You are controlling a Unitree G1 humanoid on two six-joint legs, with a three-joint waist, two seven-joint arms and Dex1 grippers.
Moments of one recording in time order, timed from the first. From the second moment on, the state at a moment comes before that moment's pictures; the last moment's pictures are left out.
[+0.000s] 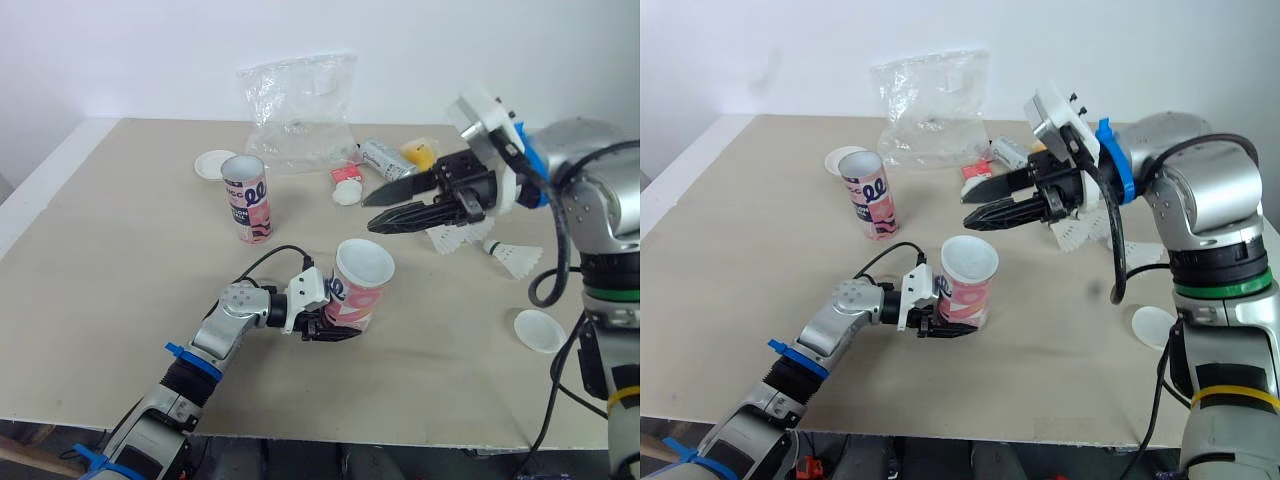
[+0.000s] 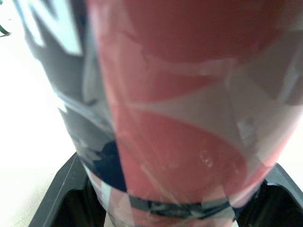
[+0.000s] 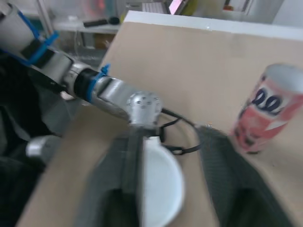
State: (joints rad) left arm -0.52 0.25 -0.36 0.28 -0.16 0.07 -1.10; right arm -0.99 -0.84 0.15 -0.06 0.59 0.77 1.47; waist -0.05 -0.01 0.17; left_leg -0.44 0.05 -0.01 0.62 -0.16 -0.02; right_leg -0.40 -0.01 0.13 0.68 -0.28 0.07
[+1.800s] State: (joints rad) left arm -0.52 0.25 -0.36 0.30 -0.16 0.09 -1.10; right arm -1.02 -0.77 0.35 -0.06 0.28 0.66 1.55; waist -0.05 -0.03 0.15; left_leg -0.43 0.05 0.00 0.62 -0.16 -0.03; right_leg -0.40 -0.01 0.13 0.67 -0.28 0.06
